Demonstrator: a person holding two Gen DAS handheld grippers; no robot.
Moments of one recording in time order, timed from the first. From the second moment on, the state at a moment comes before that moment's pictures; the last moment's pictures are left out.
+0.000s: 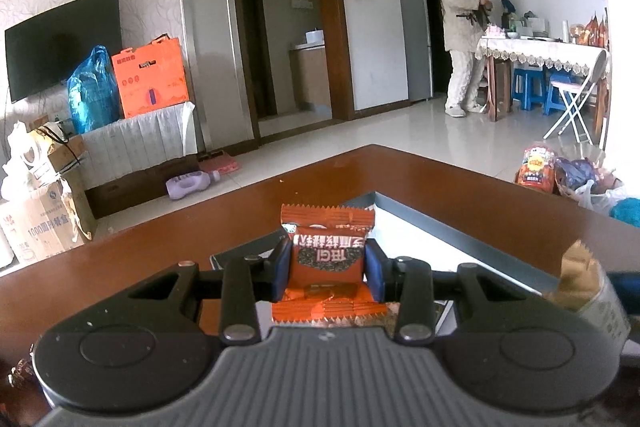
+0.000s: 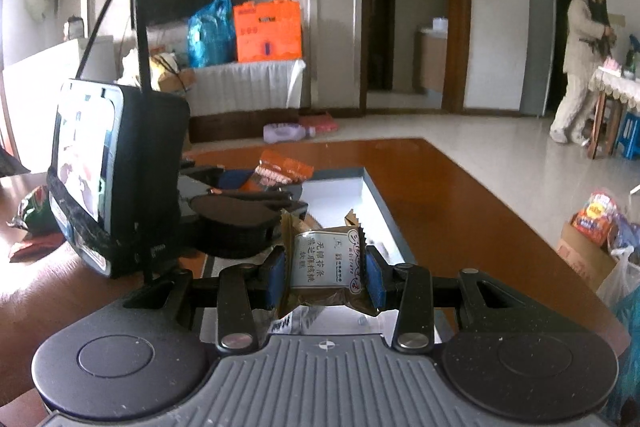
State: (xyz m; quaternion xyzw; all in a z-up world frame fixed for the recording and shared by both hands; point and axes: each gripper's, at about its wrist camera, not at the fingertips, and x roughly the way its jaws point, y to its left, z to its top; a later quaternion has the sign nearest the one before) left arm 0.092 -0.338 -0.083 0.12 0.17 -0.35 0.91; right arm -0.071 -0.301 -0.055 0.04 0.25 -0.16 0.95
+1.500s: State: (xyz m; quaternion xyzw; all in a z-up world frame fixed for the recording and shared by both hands) left arm 0.072 -0.328 -0.084 0.11 0.15 -0.35 0.92; right arm -0.048 -0.292 -0.071 0.03 0.29 -0.16 0.94
